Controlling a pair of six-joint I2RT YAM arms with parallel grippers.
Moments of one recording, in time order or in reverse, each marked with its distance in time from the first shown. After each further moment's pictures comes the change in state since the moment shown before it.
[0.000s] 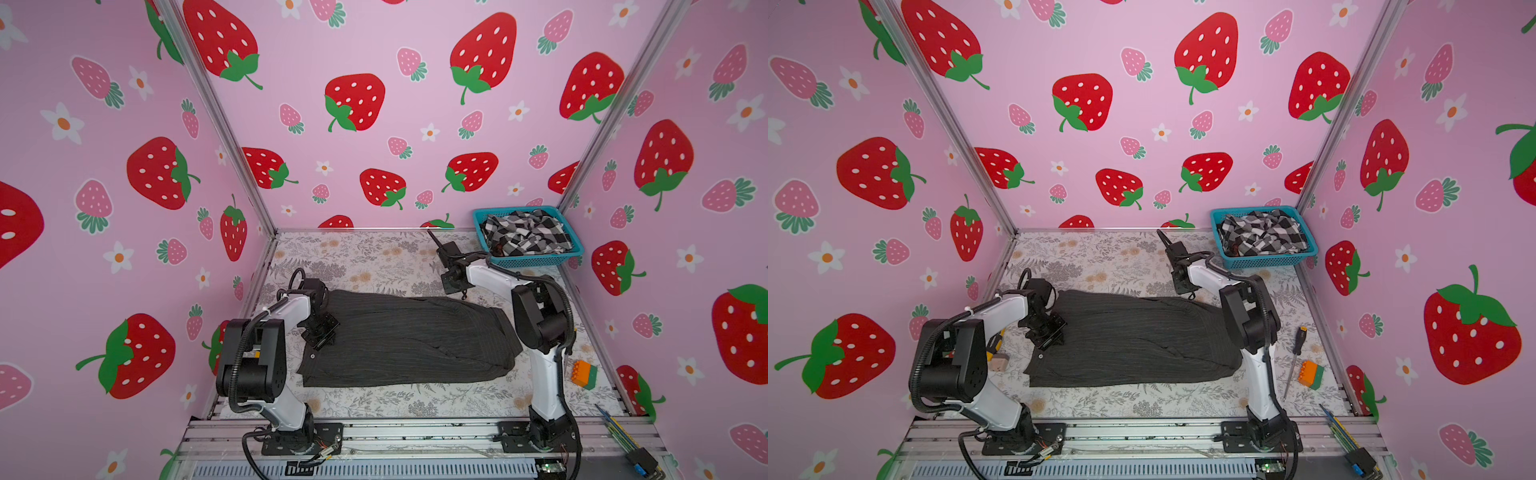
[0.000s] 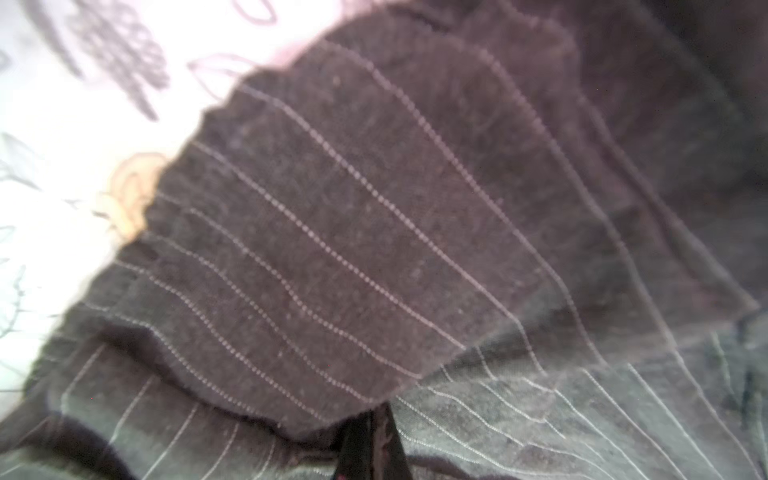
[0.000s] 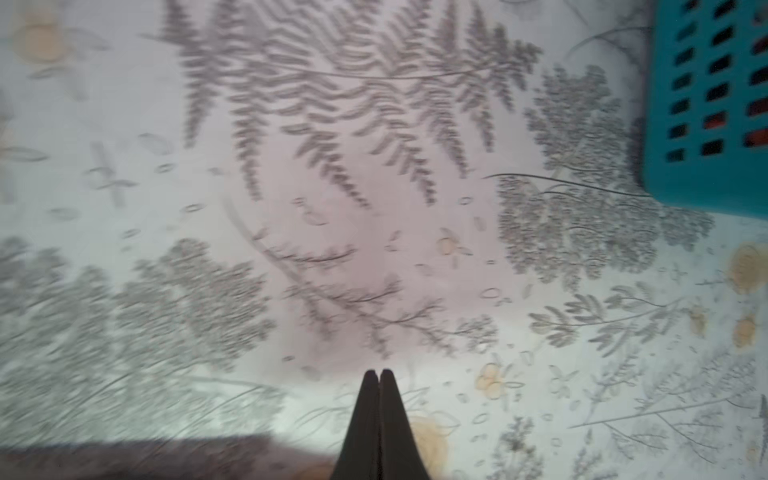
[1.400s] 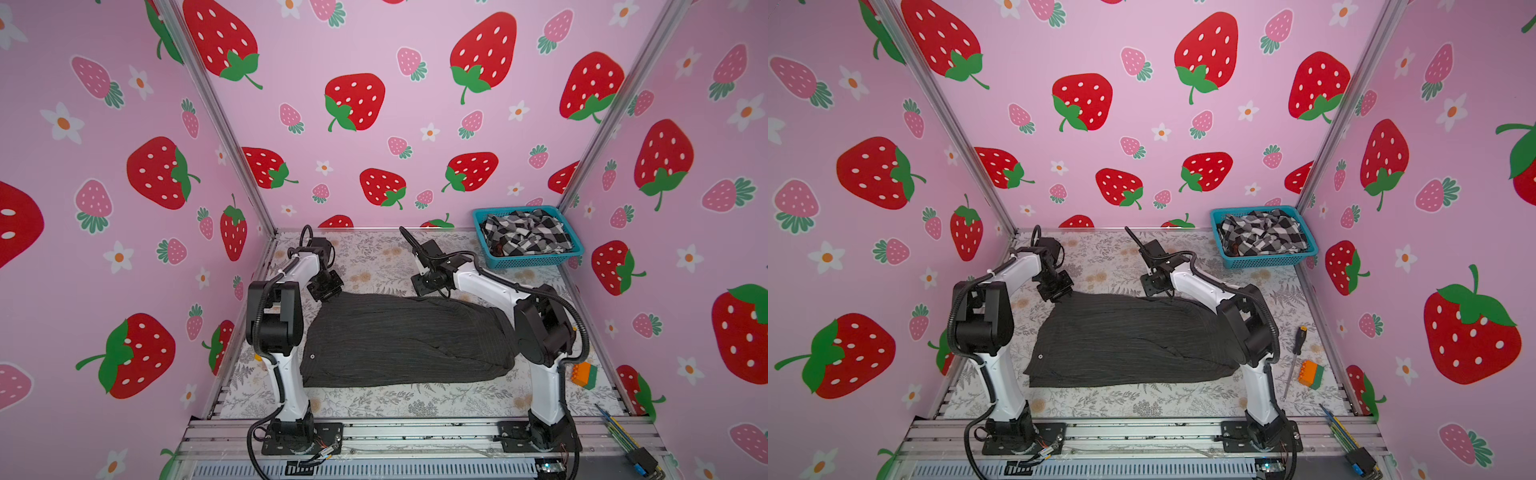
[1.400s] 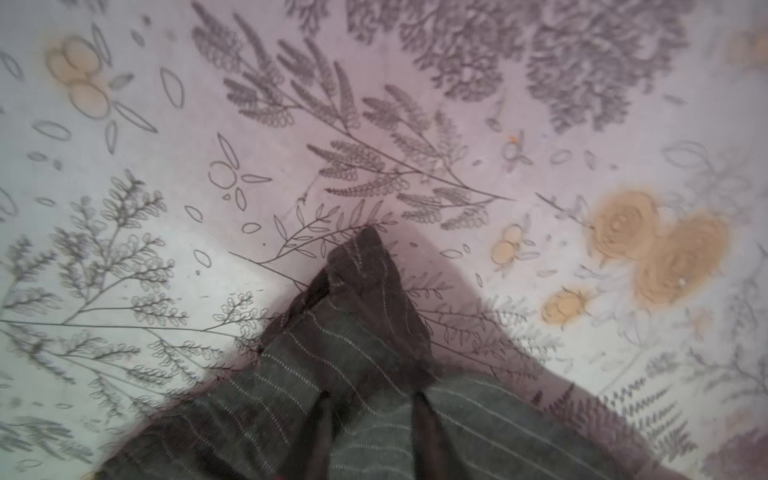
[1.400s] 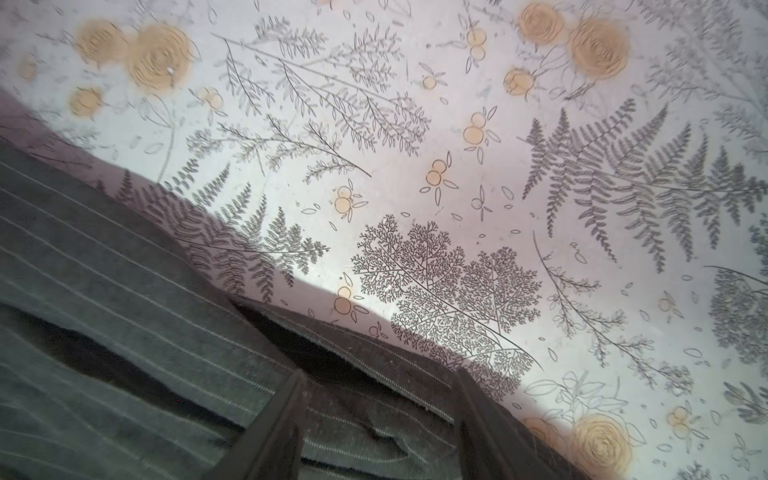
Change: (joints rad) left arm -0.013 0.374 0.620 -0.111 -0.097 0.190; right arm 0.204 -0.108 0.051 0.018 -0.244 -0.016
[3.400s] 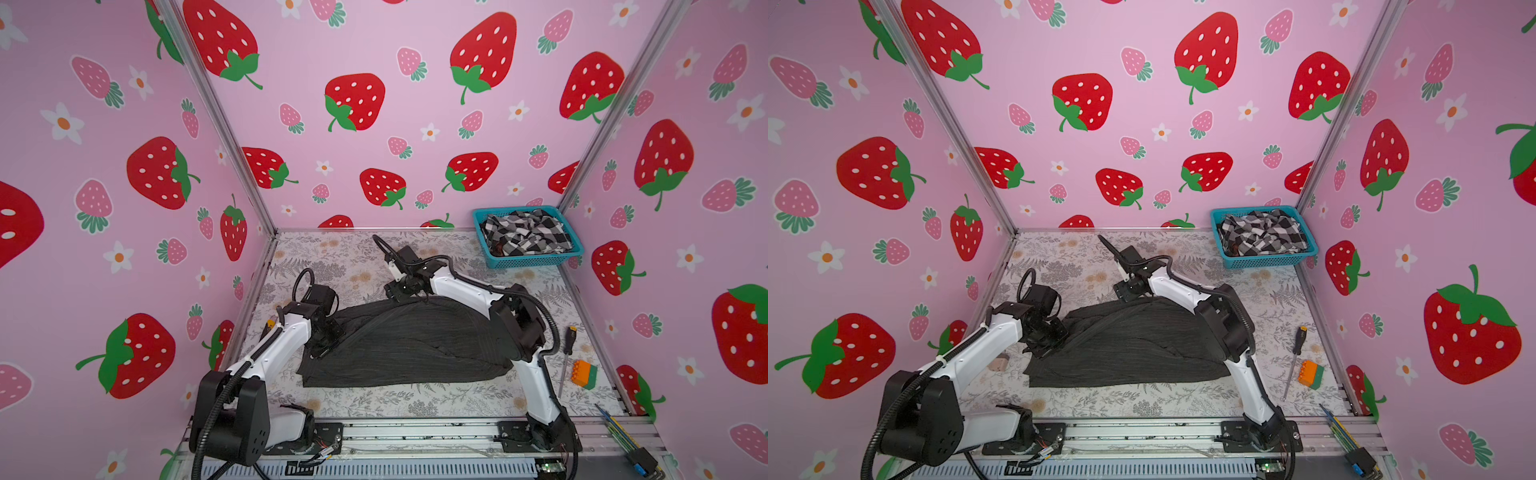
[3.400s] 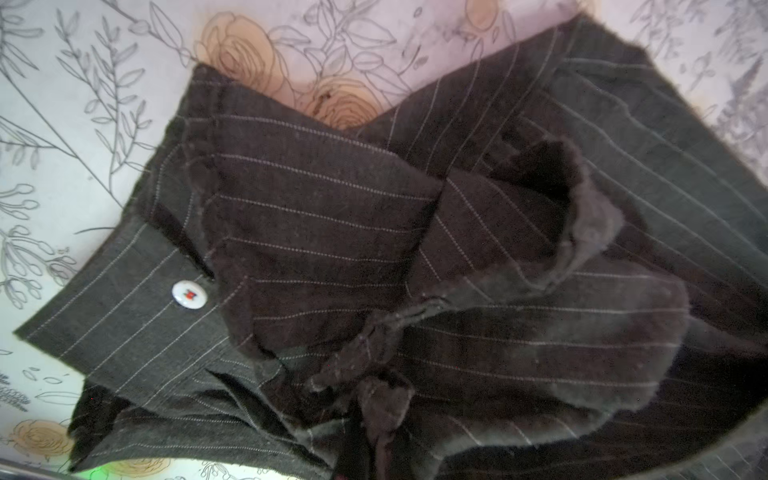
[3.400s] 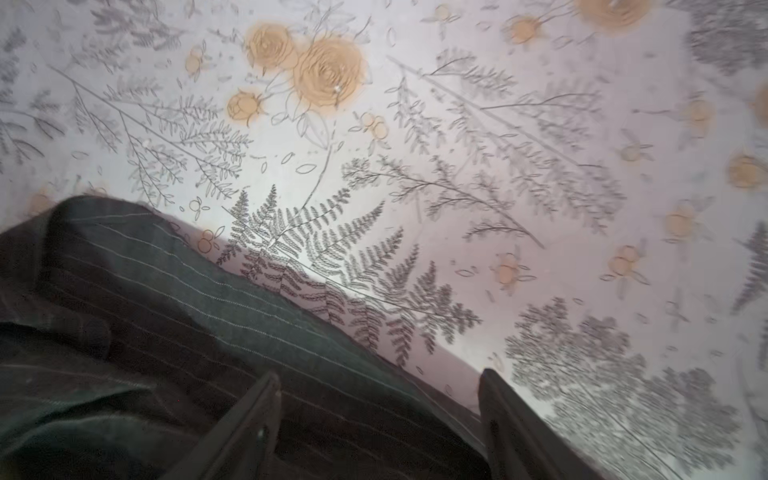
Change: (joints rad) left arm -0.153 -0.706 -0.717 0.024 -0.005 -0.279; right arm 0.127 0.211 0.174 0.040 -0.088 -0.064
